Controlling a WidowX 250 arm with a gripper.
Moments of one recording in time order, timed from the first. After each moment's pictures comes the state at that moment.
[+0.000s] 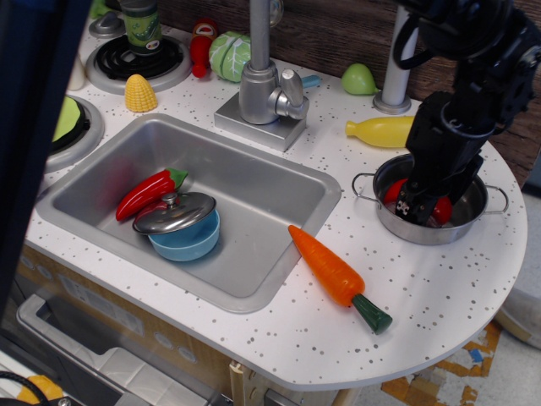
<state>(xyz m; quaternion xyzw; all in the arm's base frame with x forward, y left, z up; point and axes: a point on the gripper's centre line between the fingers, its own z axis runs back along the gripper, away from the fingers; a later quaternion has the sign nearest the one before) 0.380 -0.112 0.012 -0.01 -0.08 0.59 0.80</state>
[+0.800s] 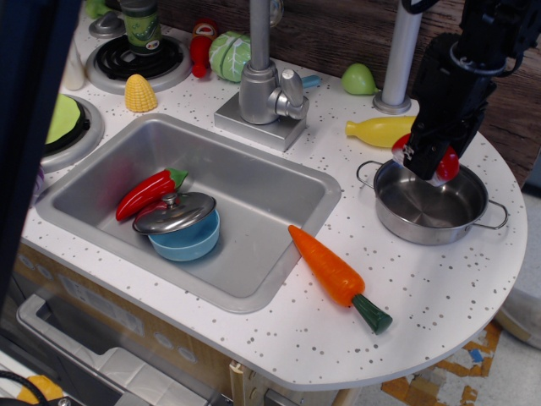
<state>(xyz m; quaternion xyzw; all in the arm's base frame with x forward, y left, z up) 0.392 -0.100 0.058 0.03 -0.05 0.58 0.81</state>
